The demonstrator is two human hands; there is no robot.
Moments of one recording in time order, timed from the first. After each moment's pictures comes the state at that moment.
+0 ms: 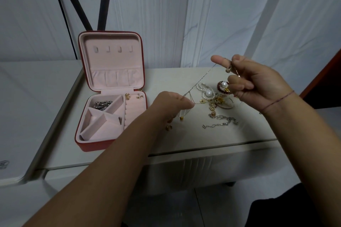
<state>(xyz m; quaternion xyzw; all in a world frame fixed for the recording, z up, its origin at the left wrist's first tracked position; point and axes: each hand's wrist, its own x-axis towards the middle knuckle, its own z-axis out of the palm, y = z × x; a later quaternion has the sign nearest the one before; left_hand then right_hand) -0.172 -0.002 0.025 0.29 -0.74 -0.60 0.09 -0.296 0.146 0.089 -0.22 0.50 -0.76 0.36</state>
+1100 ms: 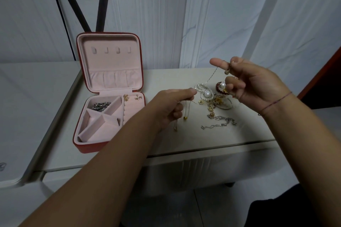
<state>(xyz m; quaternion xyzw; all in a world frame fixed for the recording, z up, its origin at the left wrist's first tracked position) -0.177 0.000 0.028 0.25 -0.56 -0.78 0.11 -0.294 0.146 0.089 -0.22 0.53 -0.75 0.33</state>
